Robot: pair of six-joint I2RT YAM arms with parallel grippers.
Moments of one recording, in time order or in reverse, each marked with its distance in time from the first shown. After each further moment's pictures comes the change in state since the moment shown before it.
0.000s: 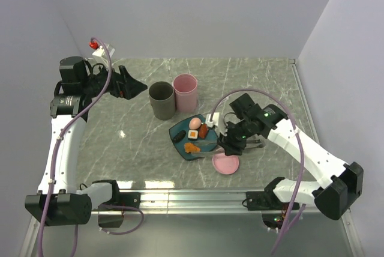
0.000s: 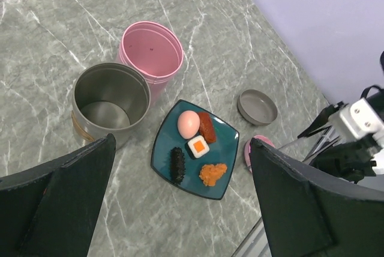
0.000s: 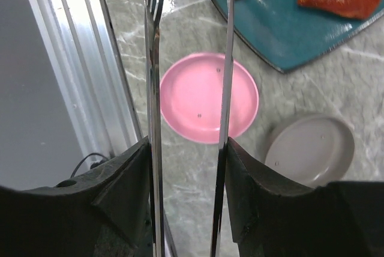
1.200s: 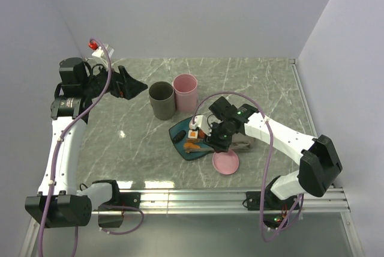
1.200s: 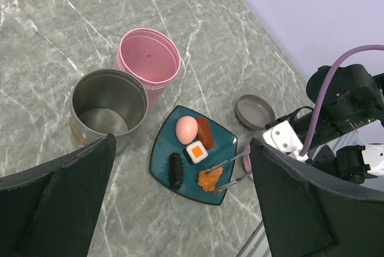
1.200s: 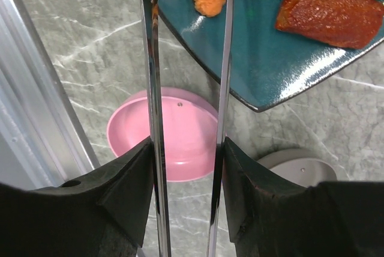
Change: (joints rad) left arm 0.002 -0.016 -0.029 0.053 0.010 -0.028; right arm 0.130 0.251 -0.037 0.232 0.167 0.059
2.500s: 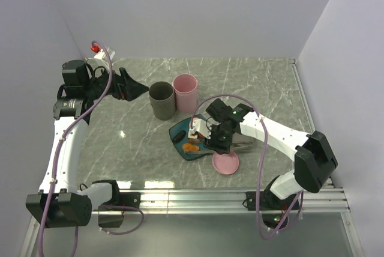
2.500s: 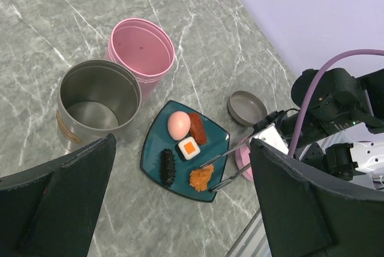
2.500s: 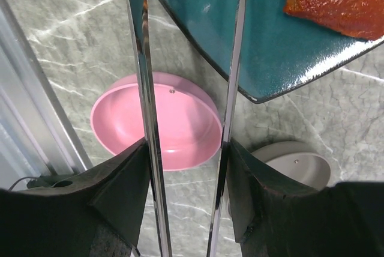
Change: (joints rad) left arm 0.002 -0.001 -0.050 0.032 0.026 -0.031; right arm 0.018 0.048 0.009 -0.040 0.075 -0.059
